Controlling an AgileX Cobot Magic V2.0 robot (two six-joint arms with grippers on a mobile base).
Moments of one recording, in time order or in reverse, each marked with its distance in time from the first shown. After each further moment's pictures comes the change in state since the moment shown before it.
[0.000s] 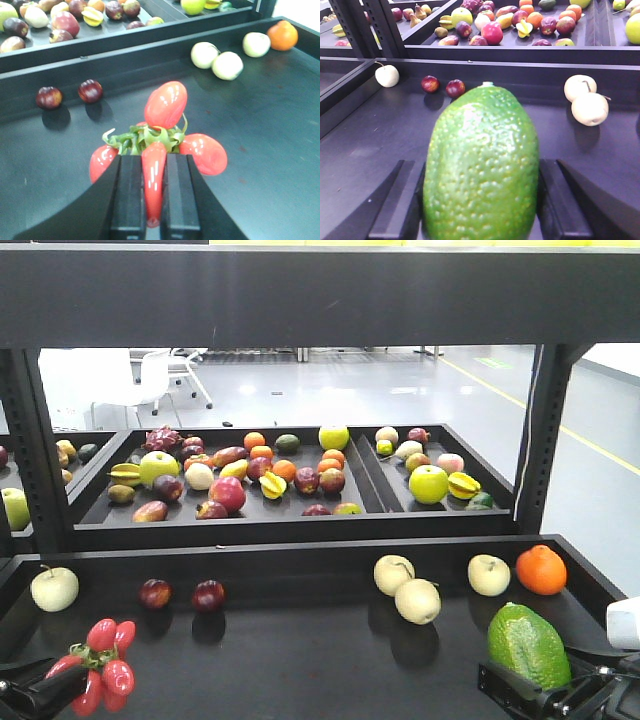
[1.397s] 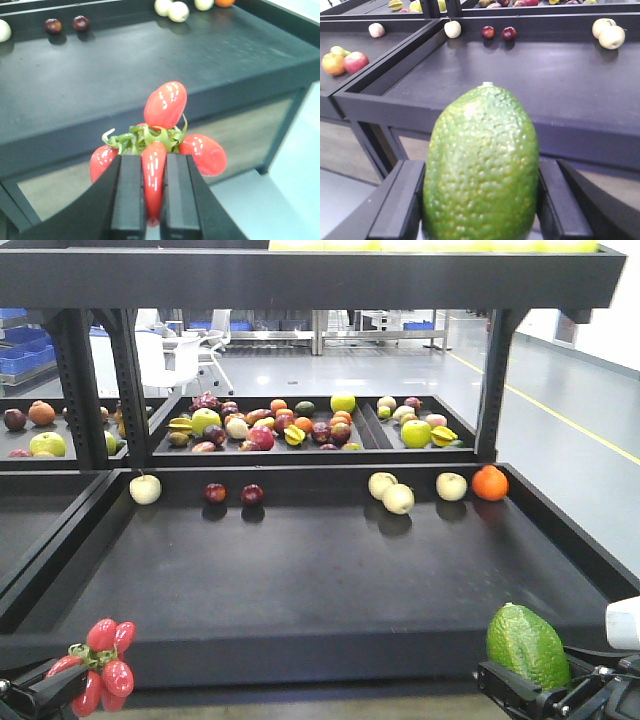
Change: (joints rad) left arm 0.000 0.000 0.000 0.000 -0.001 0.000; right arm 0.000 0.000 0.000 -0.001 0.000 0.002
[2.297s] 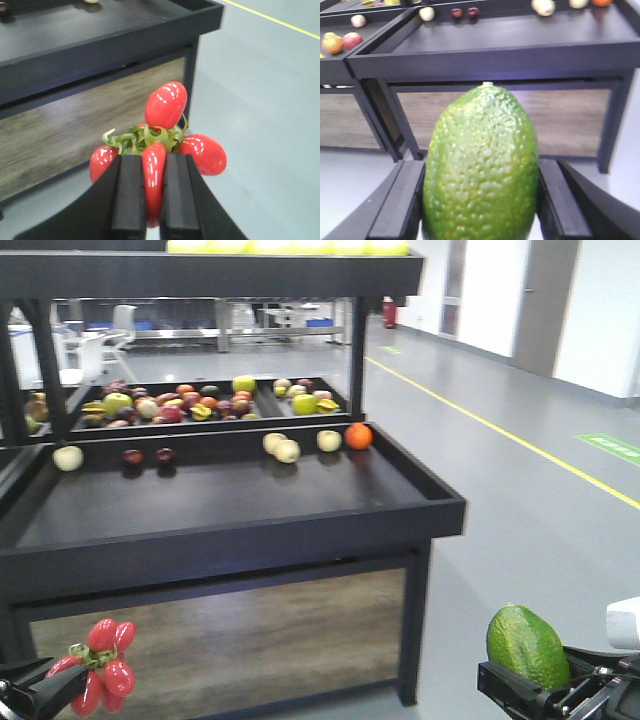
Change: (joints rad) left arm 0.000 0.000 0.000 0.000 0.000 0.000; right arm 0.000 0.000 0.000 0.000 -0.001 0.000
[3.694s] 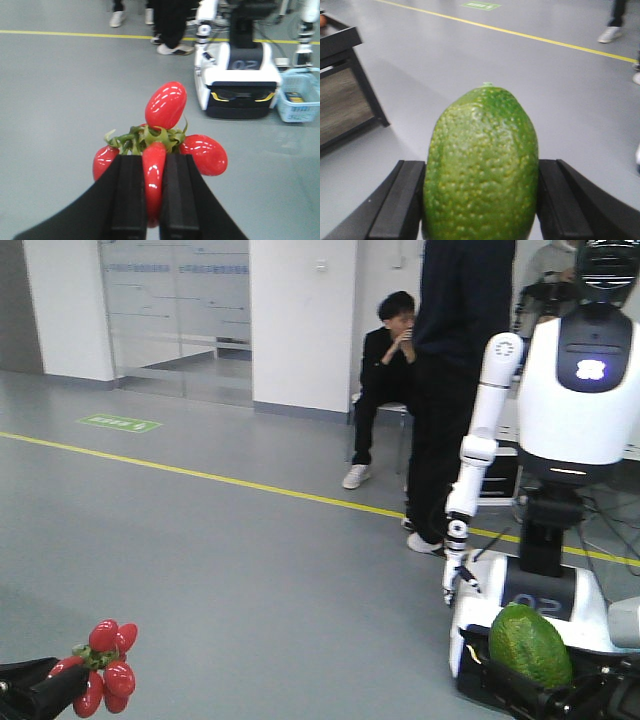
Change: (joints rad) left arm 0.000 0.000 0.000 0.000 0.000 0.000; right arm 0.000 0.000 0.000 -0.001 0.004 0.000
